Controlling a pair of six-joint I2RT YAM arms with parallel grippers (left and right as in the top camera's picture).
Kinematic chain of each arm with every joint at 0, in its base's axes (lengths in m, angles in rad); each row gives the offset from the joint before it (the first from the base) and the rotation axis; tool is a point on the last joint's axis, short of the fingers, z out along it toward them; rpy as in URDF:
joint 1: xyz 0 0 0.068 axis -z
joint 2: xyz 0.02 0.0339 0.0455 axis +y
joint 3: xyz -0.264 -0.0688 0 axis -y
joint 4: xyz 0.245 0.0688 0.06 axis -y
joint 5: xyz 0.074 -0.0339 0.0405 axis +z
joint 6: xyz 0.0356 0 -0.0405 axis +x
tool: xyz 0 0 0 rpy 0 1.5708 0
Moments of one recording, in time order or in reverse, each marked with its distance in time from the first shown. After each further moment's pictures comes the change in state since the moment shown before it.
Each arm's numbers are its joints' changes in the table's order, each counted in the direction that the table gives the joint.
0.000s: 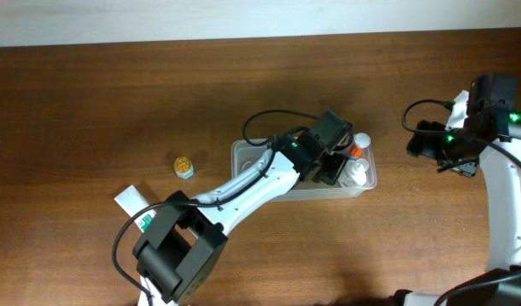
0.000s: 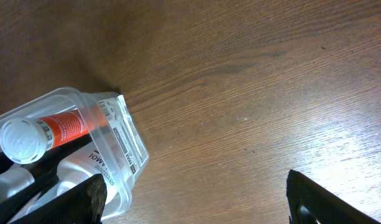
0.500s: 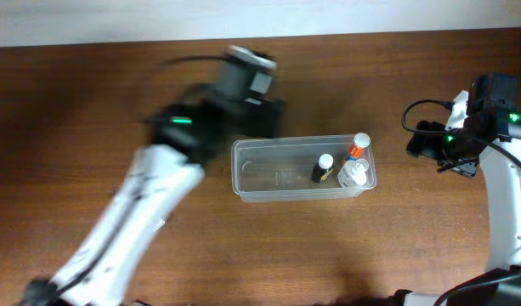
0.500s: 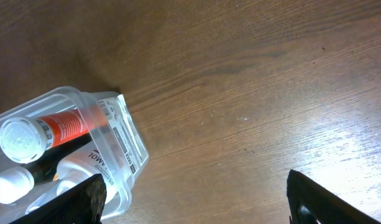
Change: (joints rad) left arm -0.346 -0.438 0.159 -0.430 0.157 0.028; right arm 0.000 0.000 0.000 0.000 0.000 -0.004
